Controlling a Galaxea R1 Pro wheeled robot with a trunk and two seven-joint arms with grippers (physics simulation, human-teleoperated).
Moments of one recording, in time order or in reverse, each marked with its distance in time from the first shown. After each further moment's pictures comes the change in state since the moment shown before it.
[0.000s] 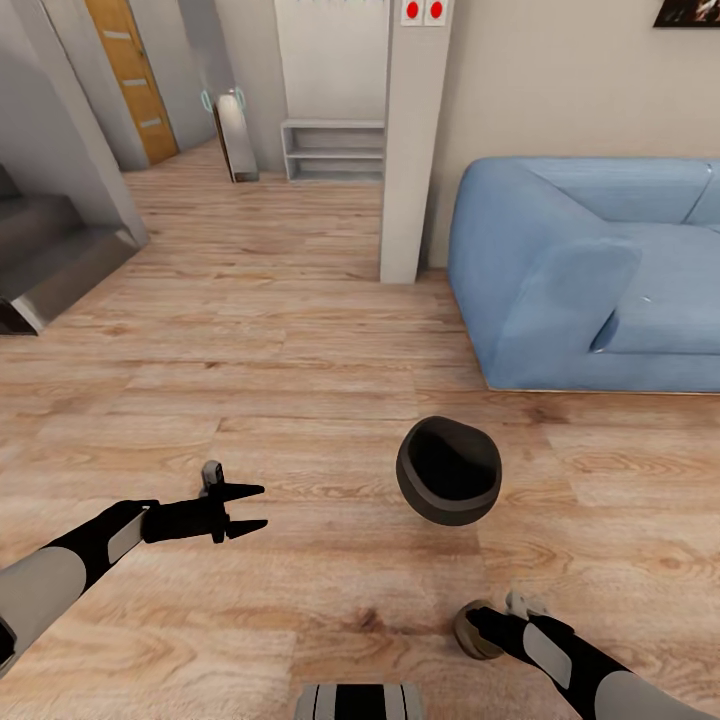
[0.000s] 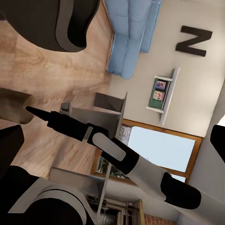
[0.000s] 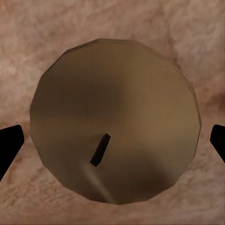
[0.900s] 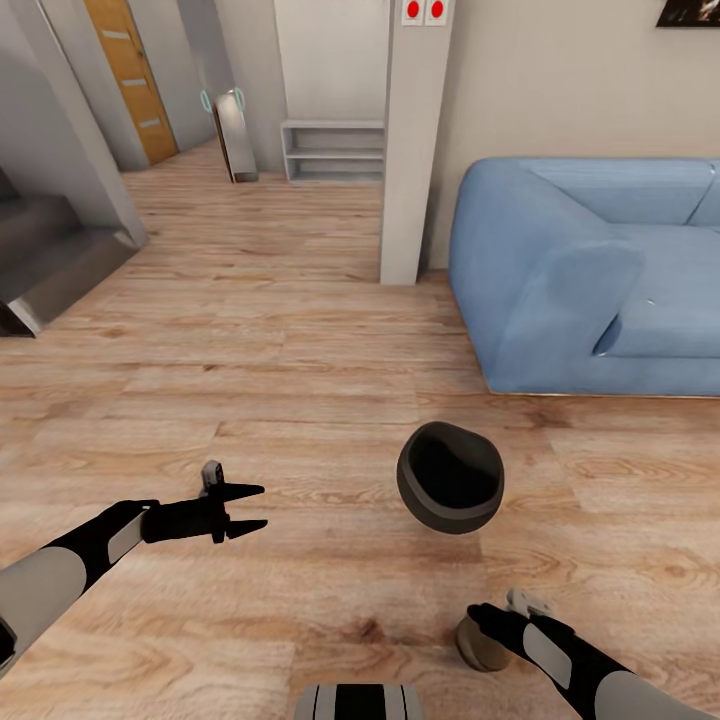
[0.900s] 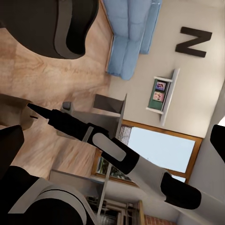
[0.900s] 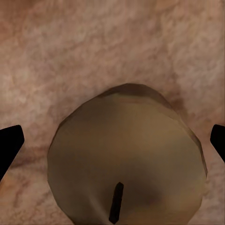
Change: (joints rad) left arm 0.000 0.000 0.000 0.000 0.001 -0.001 0.000; right arm 0.000 0.000 0.002 0.000 0.000 -0.048 0.000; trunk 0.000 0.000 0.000
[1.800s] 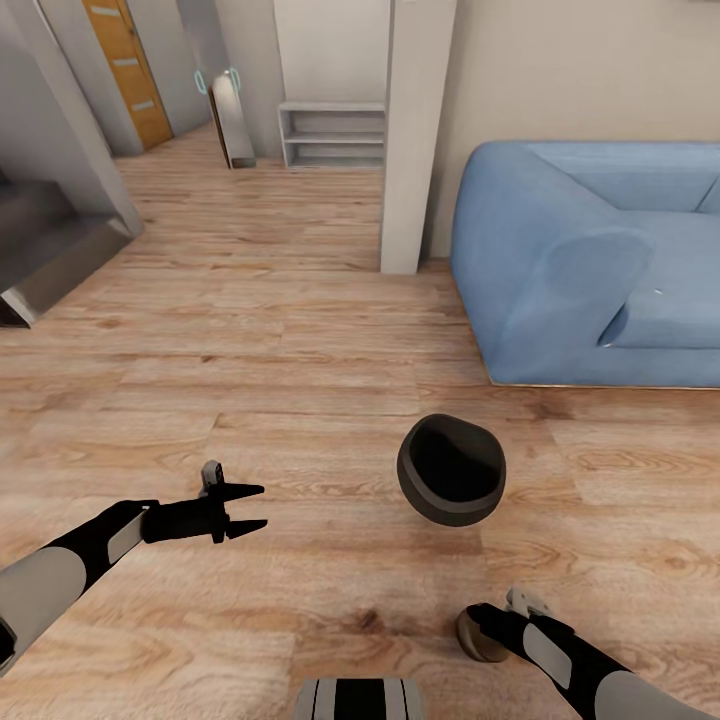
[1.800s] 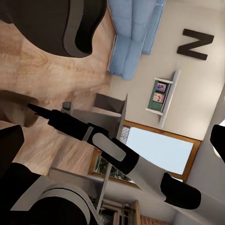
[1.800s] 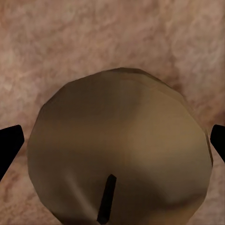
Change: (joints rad) left arm 0.000 0.000 0.000 0.001 0.000 0.001 0.000; right arm 0.000 0.000 0.000 0.000 0.000 0.005 0.001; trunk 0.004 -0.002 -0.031
